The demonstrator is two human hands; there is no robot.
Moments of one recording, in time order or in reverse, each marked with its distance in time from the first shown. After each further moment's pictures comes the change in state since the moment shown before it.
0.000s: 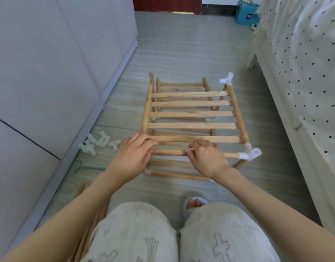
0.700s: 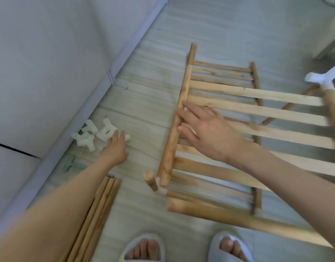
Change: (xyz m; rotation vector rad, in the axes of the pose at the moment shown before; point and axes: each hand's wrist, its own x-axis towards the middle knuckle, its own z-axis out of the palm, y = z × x) left_hand 0.017 -0.249 0.180 -0.093 -0.571 -0.850; right_hand 0.193 -0.055 0.025 -0.116 -0.089 -0.409
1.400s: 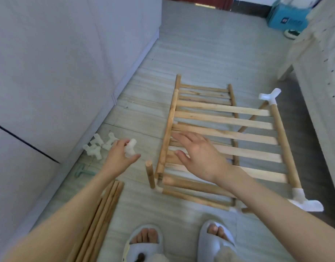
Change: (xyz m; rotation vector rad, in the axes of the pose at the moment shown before) left_hand -0.109 0.035 -0.048 -0.530 0.377 0.195; right_hand -0.077 -0.048 -0.035 0.158 0.042 0.061
